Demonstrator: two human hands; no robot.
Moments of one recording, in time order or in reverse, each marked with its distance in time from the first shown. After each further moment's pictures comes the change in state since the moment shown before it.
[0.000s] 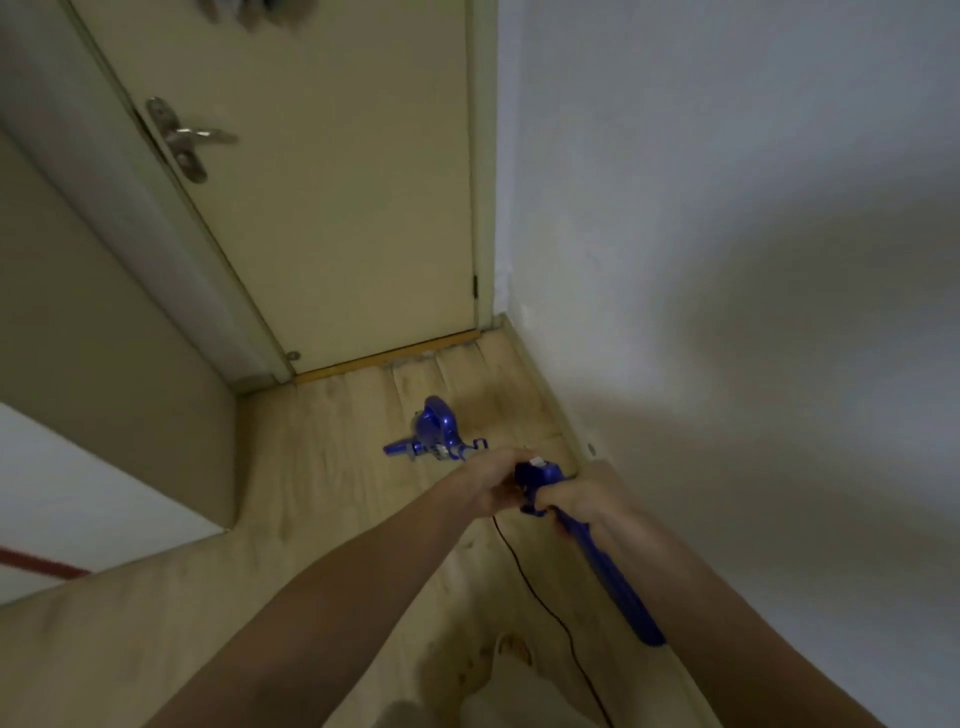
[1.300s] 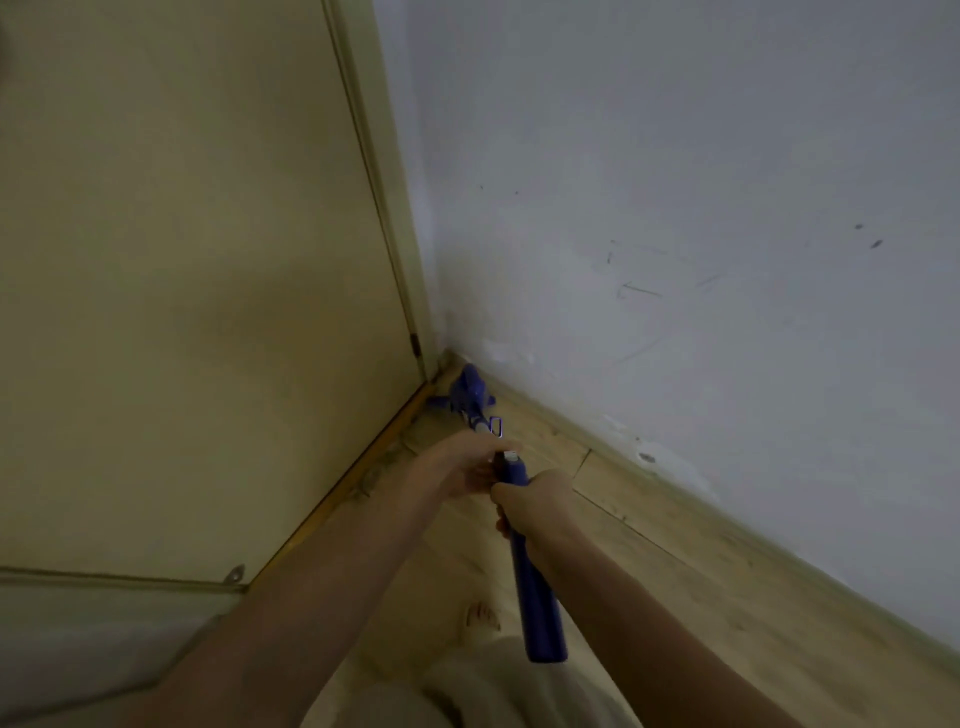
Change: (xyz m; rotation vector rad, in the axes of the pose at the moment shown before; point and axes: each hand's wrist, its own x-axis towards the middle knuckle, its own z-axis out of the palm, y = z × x) left_hand 0.327 0.434 -0.240 0.715 -0.335 -0.204; right_hand 0.312 -0.420 0.241 0.523 0.398 0.320
